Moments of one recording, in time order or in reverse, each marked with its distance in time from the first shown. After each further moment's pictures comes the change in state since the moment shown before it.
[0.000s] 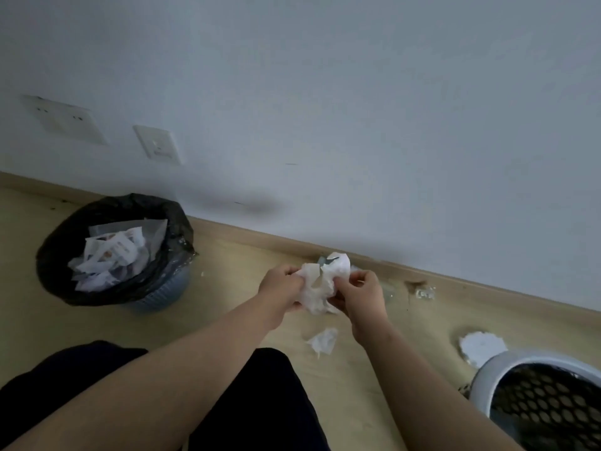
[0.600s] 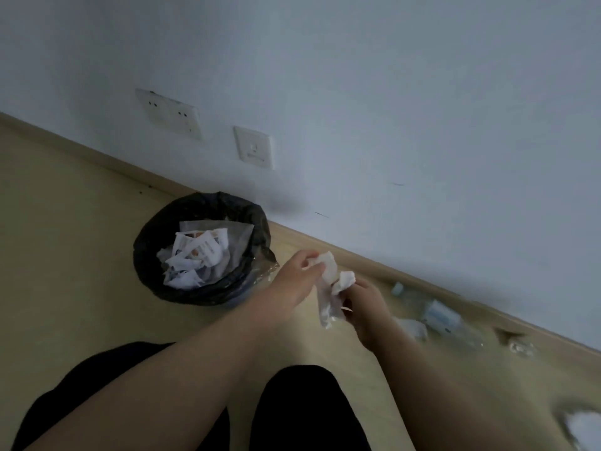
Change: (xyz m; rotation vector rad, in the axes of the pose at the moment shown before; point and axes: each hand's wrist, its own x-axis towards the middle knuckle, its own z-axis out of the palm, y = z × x) left_hand 0.050 0.025 -0.131 0.230 0.062 0.169; right_hand 0.017 0.006 0.146 -0.134 -0.429 0.068
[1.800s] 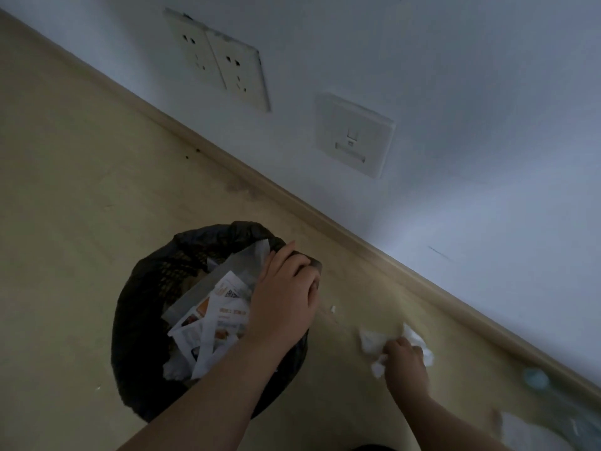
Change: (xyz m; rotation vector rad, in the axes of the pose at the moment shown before) left_hand 0.121 -0.073 -0.120 0.877 0.363 0.293; right_hand 0.196 0.118 0.044 -1.441 -0.071 -0.001
